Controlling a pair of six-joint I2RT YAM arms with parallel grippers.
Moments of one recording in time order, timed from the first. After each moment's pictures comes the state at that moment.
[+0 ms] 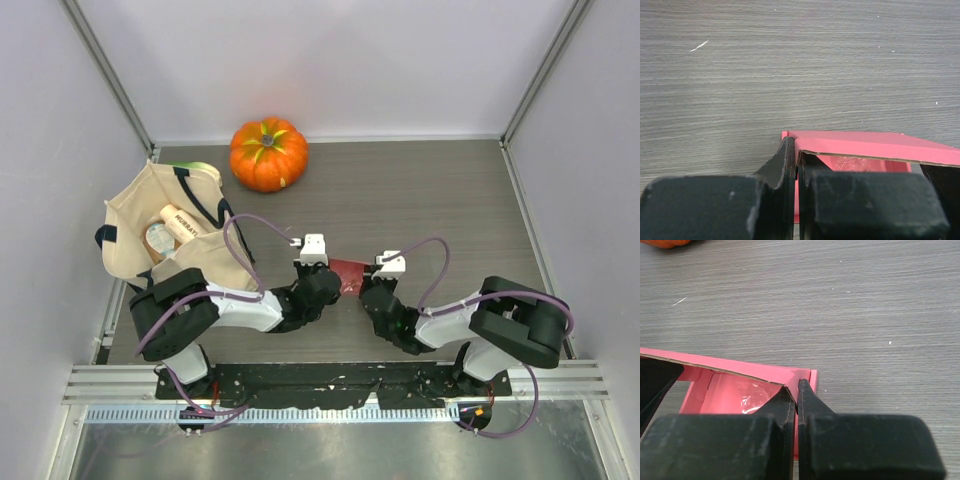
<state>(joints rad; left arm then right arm) -1.09 1.64 0.68 0.42 -0.87 -0.60 1.07 1.49 0.31 0.83 0.97 0.45</state>
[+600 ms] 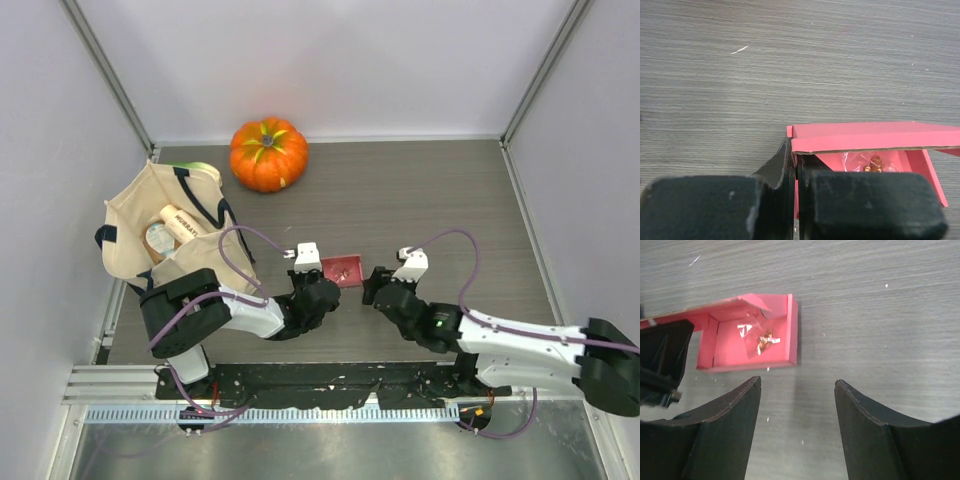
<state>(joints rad) -1.13 1.69 0.61 0.57 -1.07 -0.60 1.10 1.06 0.41 0.02 0.81 0.81</state>
